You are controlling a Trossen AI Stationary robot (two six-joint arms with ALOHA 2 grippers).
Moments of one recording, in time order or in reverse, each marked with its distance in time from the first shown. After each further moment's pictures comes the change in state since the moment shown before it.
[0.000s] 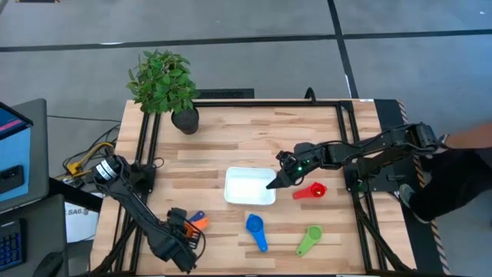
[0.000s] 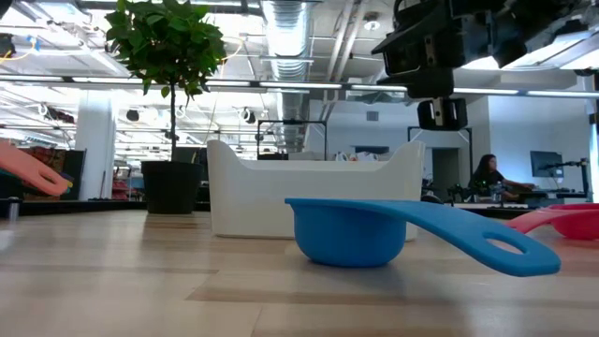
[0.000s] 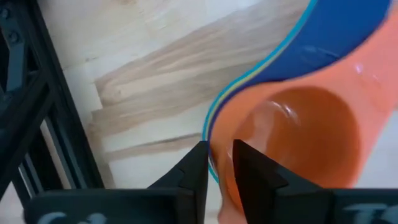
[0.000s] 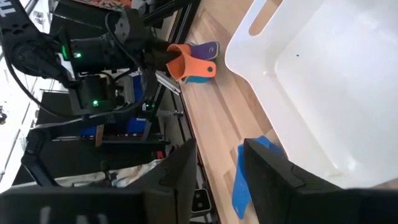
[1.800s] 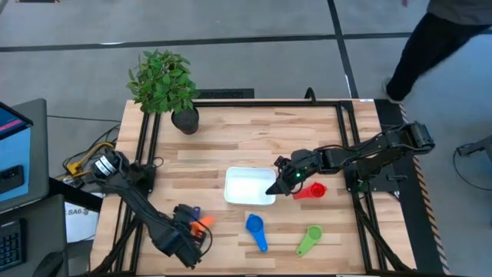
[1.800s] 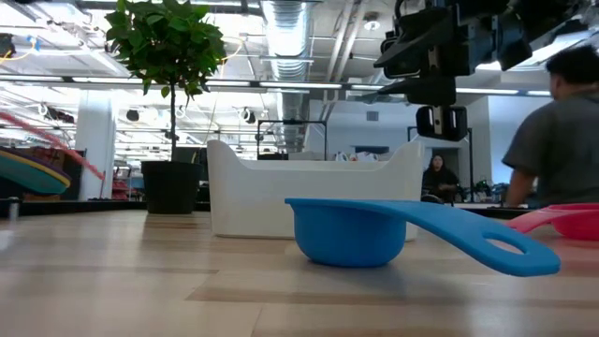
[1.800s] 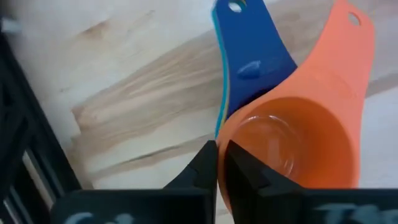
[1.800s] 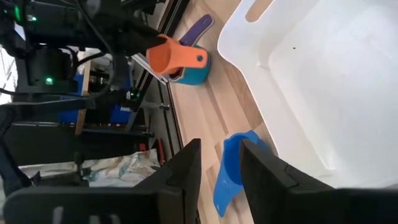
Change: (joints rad) left arm 0.047 -0.045 0.029 0.017 -0.089 0.113; right arm 0.055 0.054 0.000 0.018 0.050 -0.080
